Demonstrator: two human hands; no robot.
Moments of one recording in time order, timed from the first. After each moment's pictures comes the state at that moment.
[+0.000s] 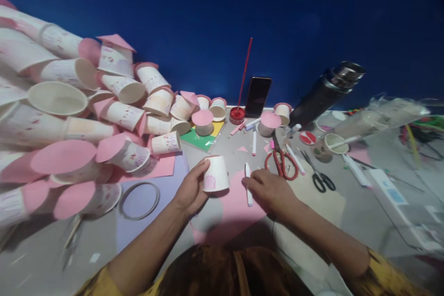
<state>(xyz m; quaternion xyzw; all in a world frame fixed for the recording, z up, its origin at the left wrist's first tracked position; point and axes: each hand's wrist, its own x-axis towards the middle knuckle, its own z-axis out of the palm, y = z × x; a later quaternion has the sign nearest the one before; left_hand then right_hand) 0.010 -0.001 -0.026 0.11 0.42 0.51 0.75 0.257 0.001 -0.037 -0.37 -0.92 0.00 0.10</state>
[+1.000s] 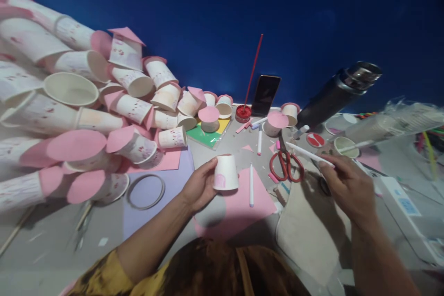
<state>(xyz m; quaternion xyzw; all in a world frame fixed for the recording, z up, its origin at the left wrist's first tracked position) 0.013 -0.003 -0.032 0.09 0.36 0.47 0.80 0.362 0.014 0.000 -0.61 -0.69 0.05 0.39</state>
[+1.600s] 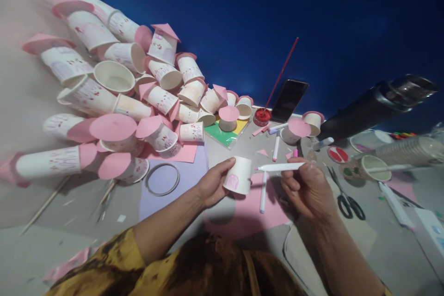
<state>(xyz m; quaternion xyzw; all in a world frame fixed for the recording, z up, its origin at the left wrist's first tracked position) 0.013 -0.004 -0.042 0.08 0.33 0.46 0.82 0.239 0.026 0.003 -0.36 -0.39 0.67 0.52</state>
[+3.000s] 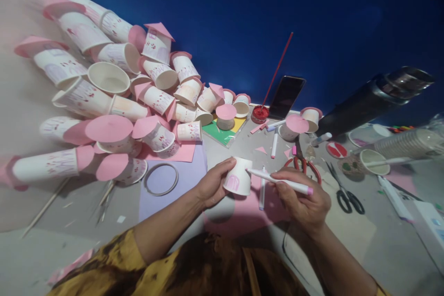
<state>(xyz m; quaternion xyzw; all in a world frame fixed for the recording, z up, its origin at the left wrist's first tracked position) 0.019 -0.009 -0.038 0.10 0.35 0.48 0.80 0.233 -0.003 0.009 -0.36 -0.74 0.23 0.52</state>
